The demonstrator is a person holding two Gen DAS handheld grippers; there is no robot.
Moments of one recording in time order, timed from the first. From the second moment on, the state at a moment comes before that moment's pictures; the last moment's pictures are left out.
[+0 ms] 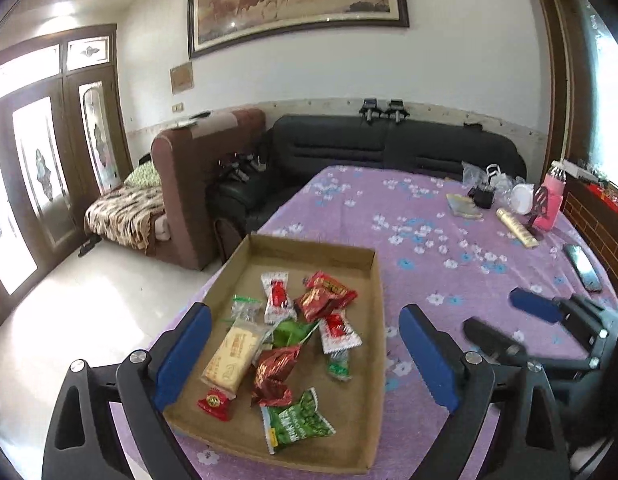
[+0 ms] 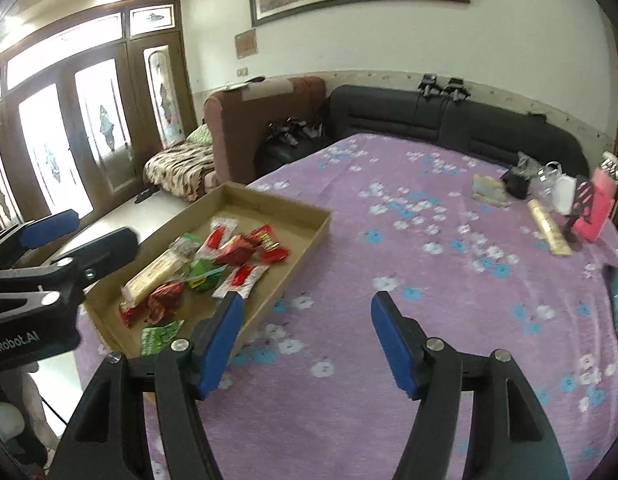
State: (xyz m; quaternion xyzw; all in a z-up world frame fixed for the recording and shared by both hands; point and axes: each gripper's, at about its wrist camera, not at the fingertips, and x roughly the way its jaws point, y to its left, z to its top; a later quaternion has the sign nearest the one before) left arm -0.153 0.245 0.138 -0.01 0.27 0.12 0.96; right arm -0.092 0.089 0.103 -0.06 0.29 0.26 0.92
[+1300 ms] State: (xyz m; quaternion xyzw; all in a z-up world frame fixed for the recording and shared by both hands) left arm -0.271 0.199 0.222 0.04 0.10 0.17 0.98; right arm -0.162 0.032 0.165 -0.02 0.23 0.30 0.93
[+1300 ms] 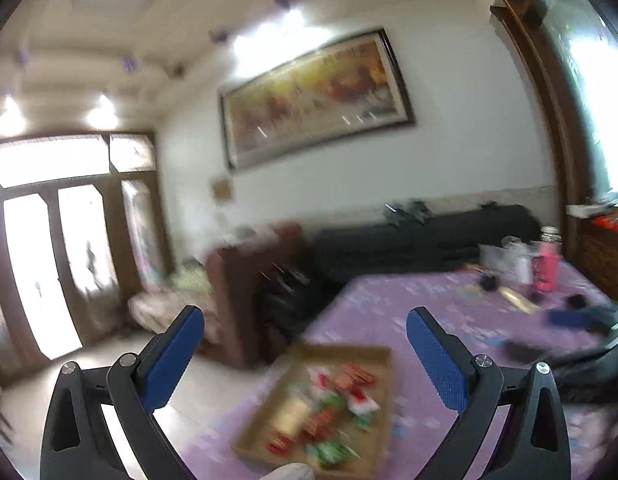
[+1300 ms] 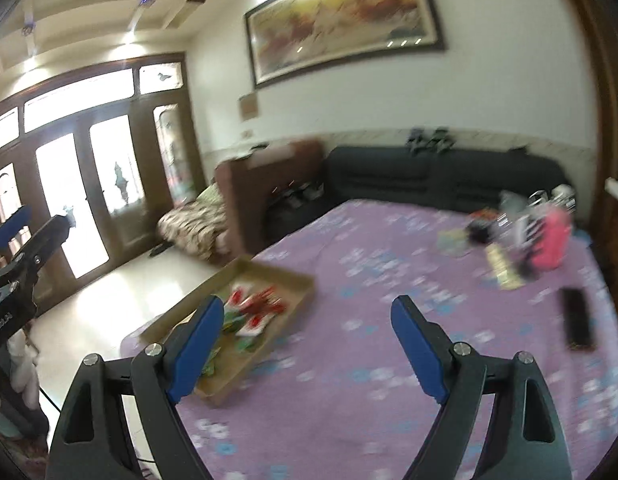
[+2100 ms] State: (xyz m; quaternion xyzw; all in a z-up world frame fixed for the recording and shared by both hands) left arm -0.176 0.297 0.105 -0.10 0.26 0.22 0.93; right arm -0.122 0.150 0.061 -0.10 0.33 0.31 0.89
